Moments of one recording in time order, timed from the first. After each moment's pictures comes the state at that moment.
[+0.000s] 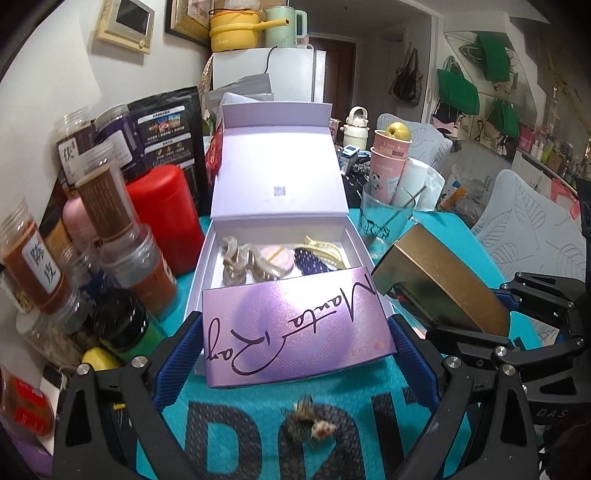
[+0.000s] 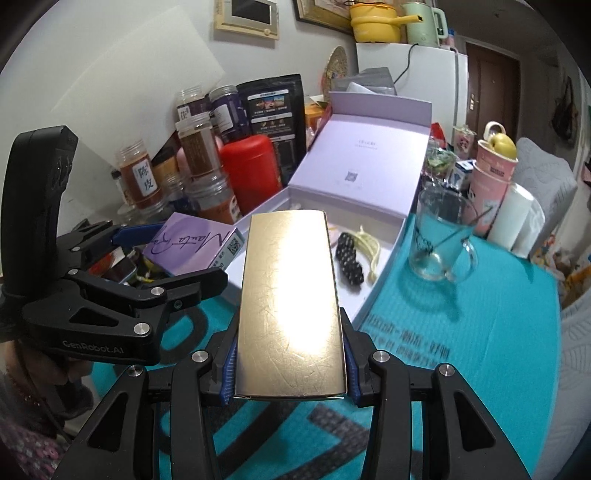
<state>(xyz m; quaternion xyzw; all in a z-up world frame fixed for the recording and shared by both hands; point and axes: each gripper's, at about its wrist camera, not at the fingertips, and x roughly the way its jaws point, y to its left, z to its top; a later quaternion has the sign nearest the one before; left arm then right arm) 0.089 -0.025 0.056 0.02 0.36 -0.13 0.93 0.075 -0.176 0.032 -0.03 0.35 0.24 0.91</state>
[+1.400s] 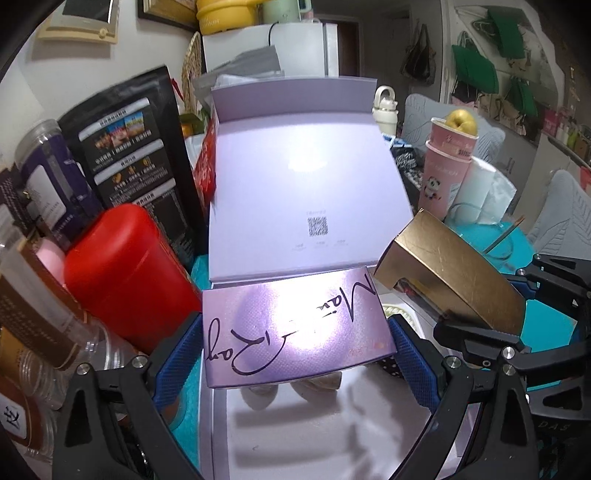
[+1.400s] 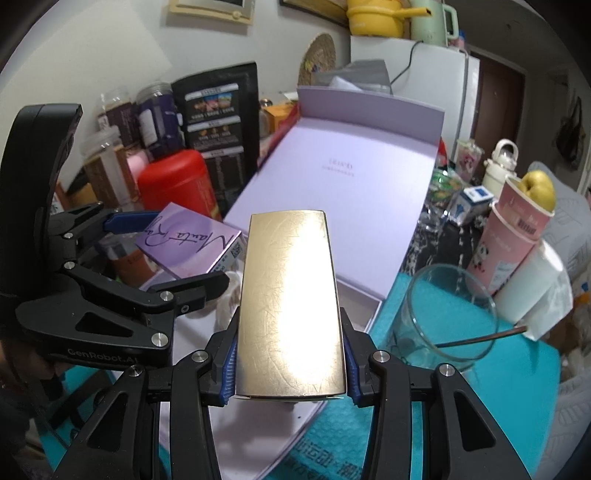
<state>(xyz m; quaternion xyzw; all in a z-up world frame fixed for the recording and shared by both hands) 0.245 -0.034 0.023 0.07 0.39 -0.11 0.91 0.231 -0.172 0.013 -0.06 0.35 0.22 0.91</state>
